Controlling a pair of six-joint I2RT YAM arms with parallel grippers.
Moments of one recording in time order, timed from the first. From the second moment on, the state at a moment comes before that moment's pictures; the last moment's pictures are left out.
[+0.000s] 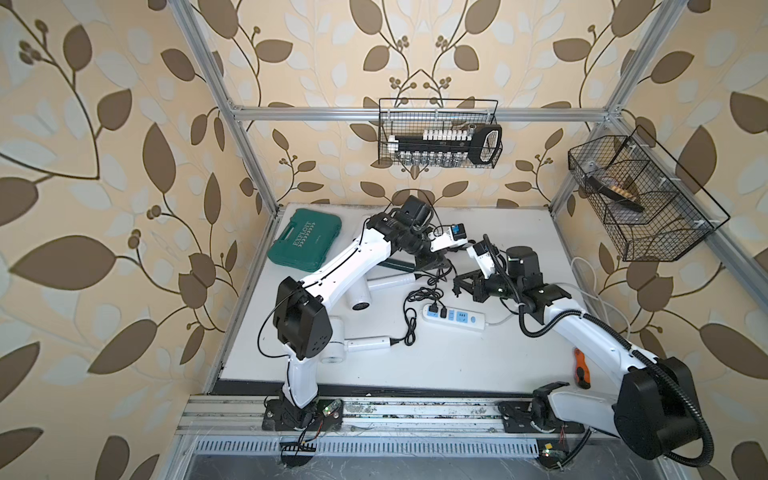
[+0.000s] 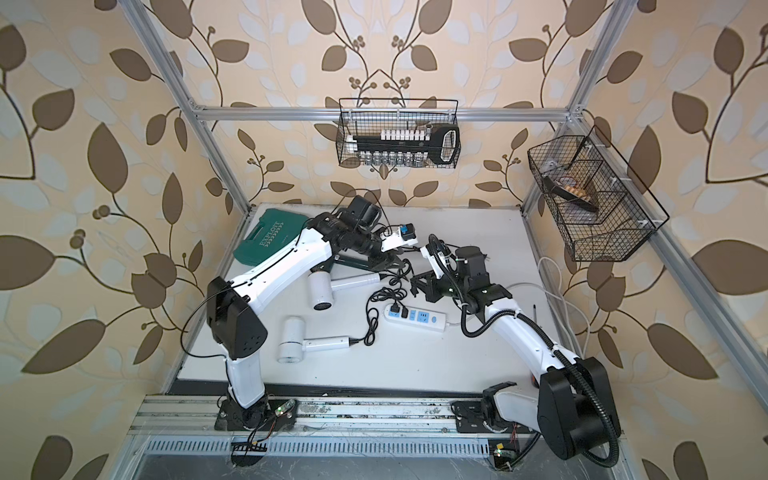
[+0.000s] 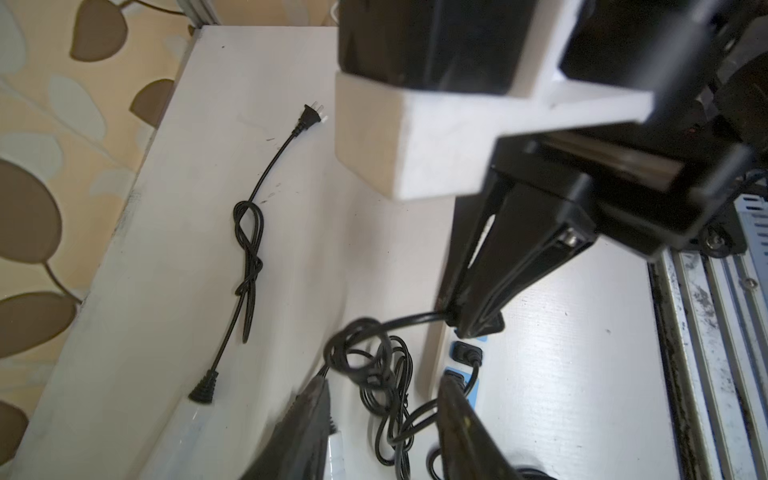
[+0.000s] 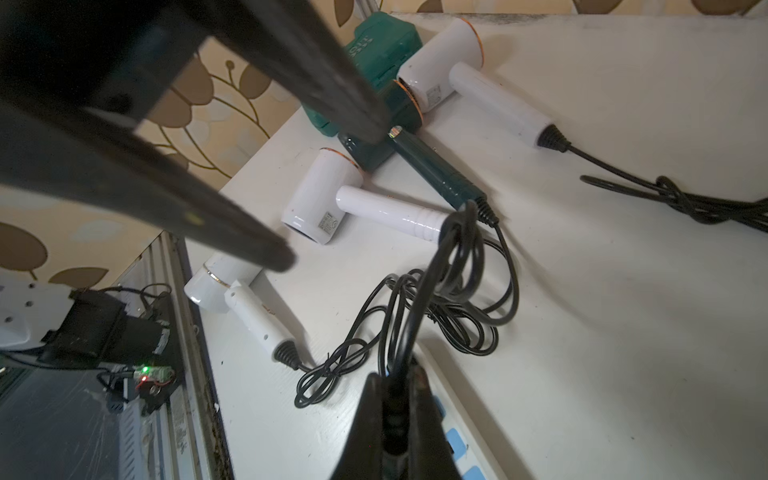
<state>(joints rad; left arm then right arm) -0.65 1.82 1.77 -0.78 0.48 0.54 0.30 1.24 0.75 -0.11 -0.54 0.14</state>
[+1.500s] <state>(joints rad) -0.68 1.18 0.94 -0.37 0.47 -0.20 0.58 1.30 0.33 0.49 0.07 0.38</state>
